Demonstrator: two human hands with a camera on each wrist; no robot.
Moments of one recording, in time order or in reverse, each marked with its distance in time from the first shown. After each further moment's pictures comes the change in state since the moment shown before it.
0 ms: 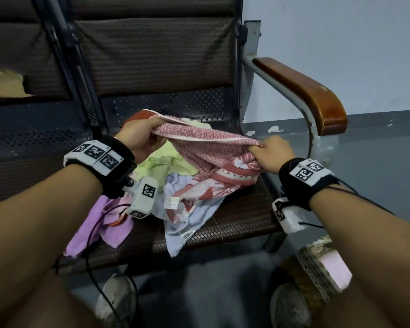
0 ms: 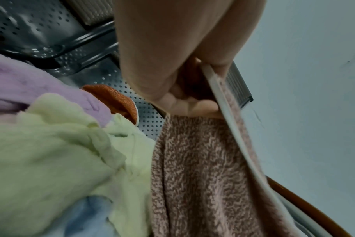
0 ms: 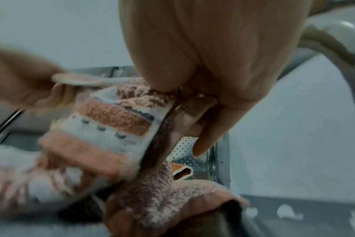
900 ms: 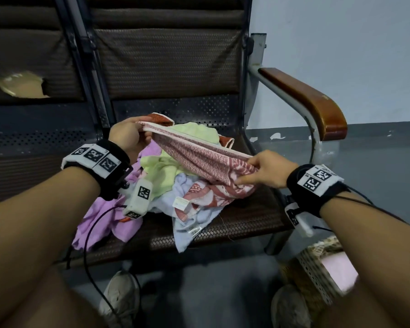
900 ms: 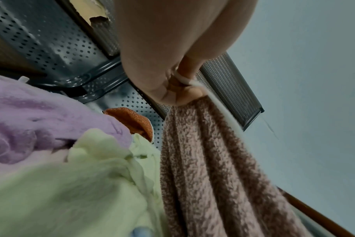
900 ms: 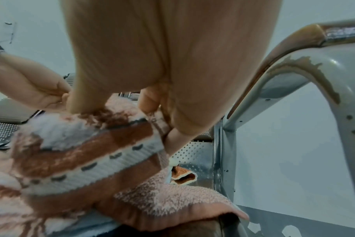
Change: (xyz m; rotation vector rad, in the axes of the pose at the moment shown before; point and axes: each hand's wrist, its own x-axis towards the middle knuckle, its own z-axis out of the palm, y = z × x) left_hand 0.000 0.003 -0.046 -0.111 0.194 0.170; right_hand -0.029 -0.009 -0.006 -0.029 -0.366 -0.304
